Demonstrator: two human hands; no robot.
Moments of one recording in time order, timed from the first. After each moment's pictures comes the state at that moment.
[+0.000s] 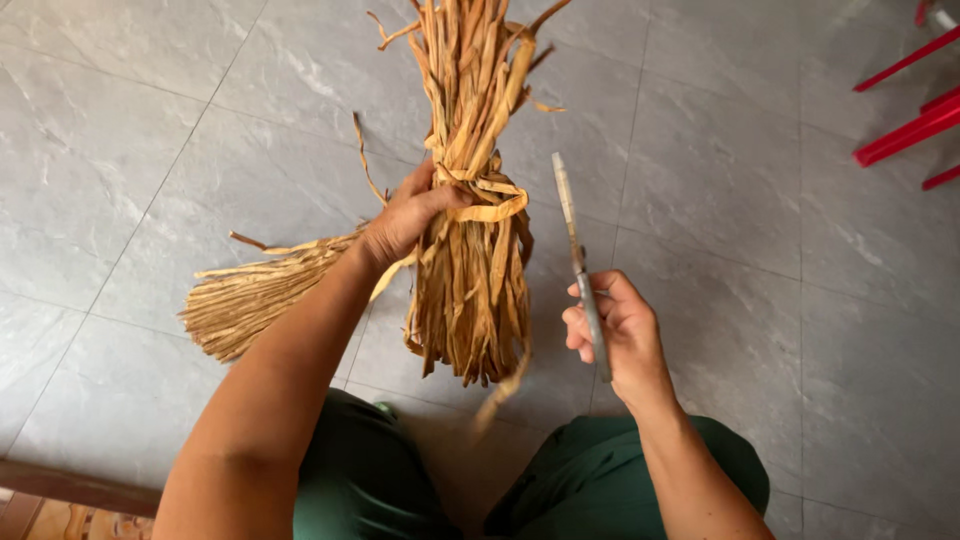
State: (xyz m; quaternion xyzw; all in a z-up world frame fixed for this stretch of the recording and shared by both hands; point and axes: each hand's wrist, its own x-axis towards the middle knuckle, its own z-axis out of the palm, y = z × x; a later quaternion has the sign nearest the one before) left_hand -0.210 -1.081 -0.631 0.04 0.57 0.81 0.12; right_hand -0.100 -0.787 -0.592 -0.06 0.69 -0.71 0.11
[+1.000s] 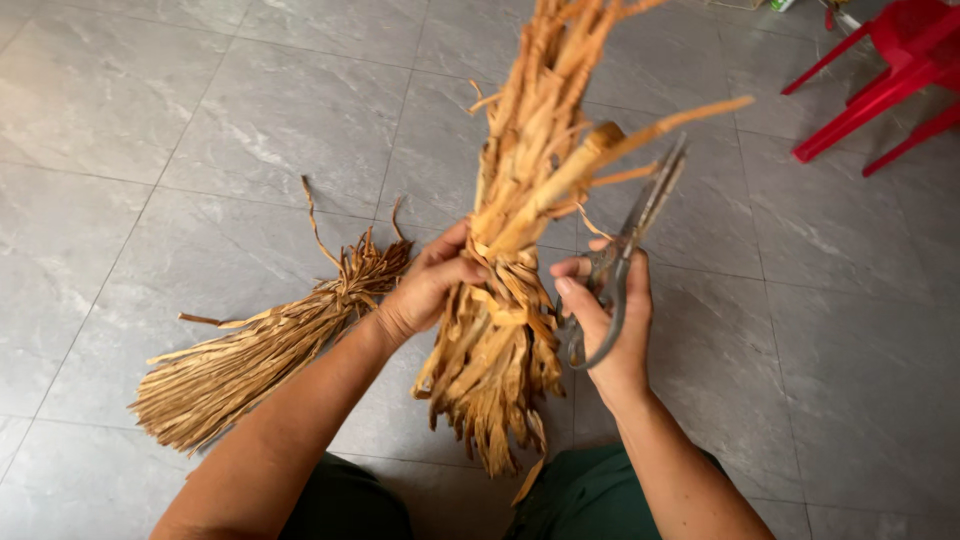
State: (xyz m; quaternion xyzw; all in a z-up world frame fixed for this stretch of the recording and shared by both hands) left_hand -0.216 -0.984 -0.616 0.15 0.44 0.86 0.19; right_hand -0.153 -0.772 -0.572 -0.08 0.68 -0.72 -0.12
